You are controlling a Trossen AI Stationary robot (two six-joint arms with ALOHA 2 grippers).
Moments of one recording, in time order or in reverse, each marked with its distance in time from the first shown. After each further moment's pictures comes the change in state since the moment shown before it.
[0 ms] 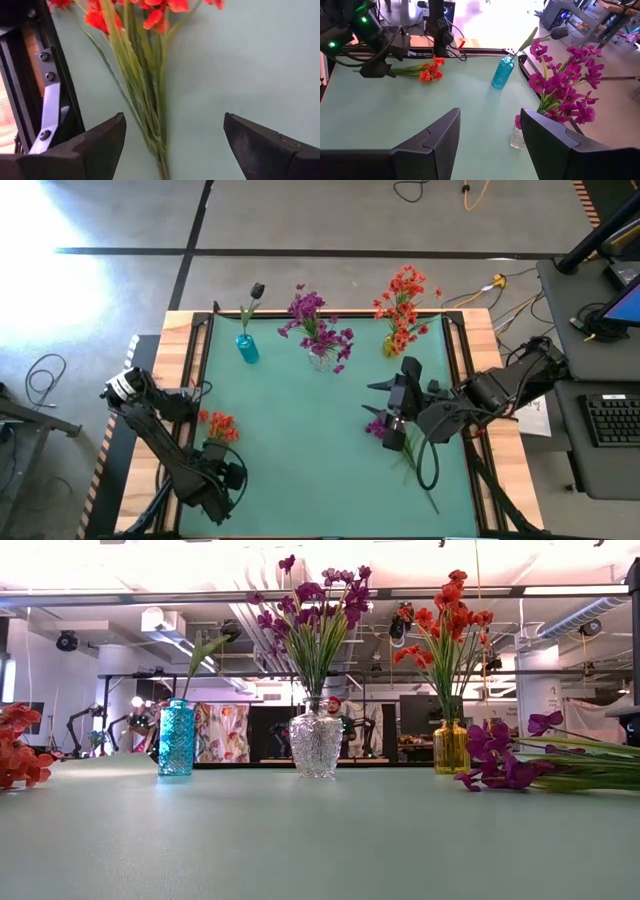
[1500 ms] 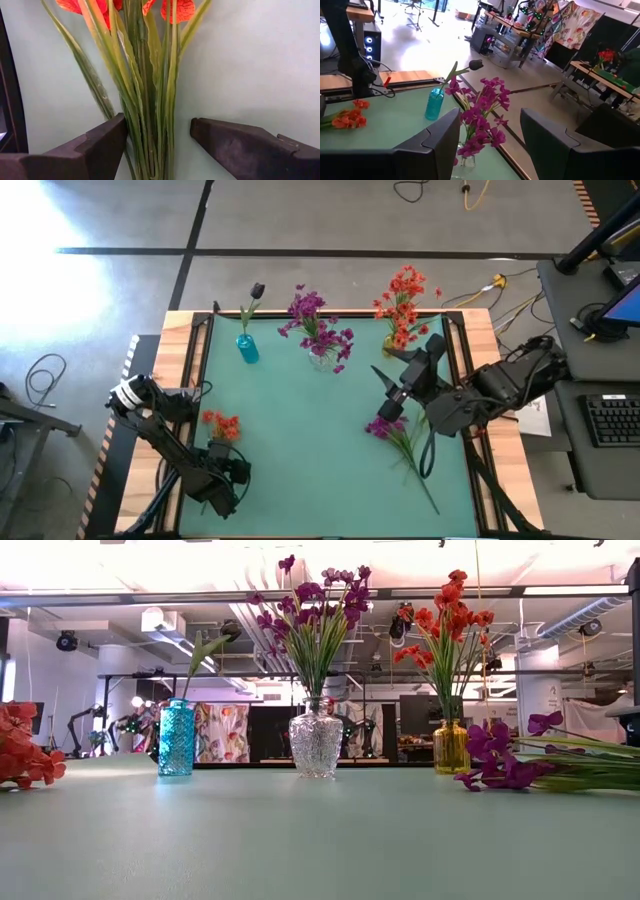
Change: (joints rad) left arm 0.001 0.084 -0.160 0.227 -0.016 -0.071; right arm -0.003 0.033 0.140 -0.045 0.392 -0.036
